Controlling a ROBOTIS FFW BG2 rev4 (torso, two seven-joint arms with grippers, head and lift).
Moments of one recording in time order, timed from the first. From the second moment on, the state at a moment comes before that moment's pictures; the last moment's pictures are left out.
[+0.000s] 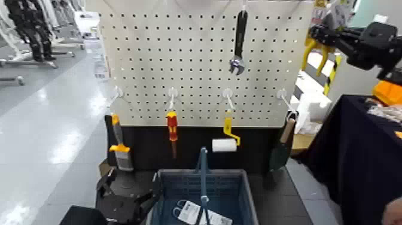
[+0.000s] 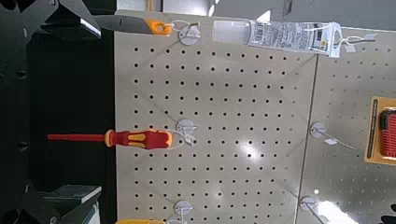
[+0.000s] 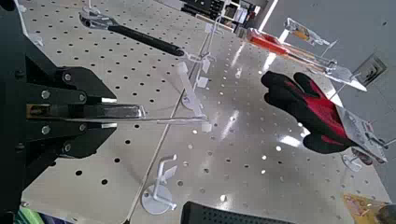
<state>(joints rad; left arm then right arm) 0.33 0.02 -0.09 -1.84 0.04 -0.28 -0.06 -0.57 -0.42 -0.14 -1.71 -0.27 0.34 0.97</state>
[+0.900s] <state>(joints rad) 0.31 0.04 -0.11 -1.84 0.04 -0.26 -0.06 -0.20 -0.20 -0.24 -2.00 -0.28 0.43 0.93</state>
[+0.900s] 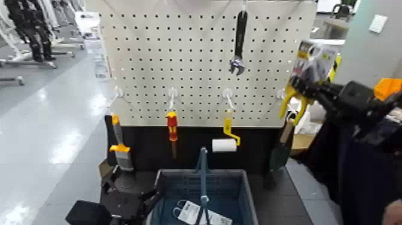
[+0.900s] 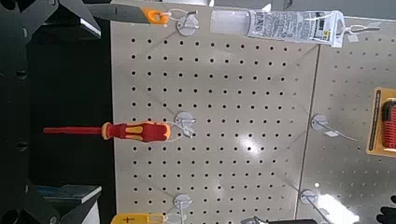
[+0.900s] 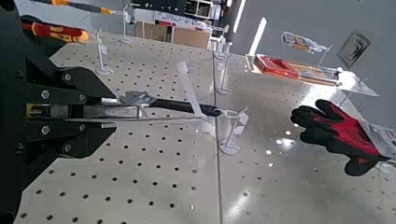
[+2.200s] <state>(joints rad) 0.30 0.05 -0.11 -1.84 0.04 -0.26 -0.06 -0.05 -0.10 -0.02 -1.67 -0.32 0.34 0.93</state>
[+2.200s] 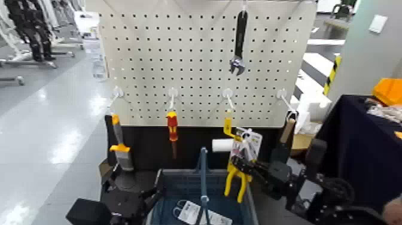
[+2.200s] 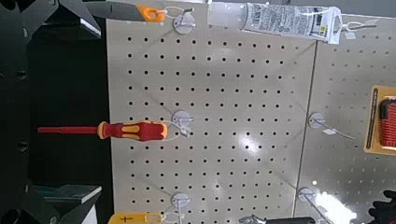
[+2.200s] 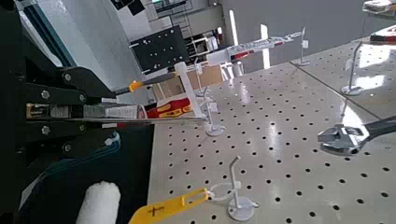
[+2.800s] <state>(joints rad) 0.30 0.05 -0.12 -1.84 0.04 -0.26 -0.06 -0.08 -0.10 0.05 -1.49 -0.33 0.26 0.95</state>
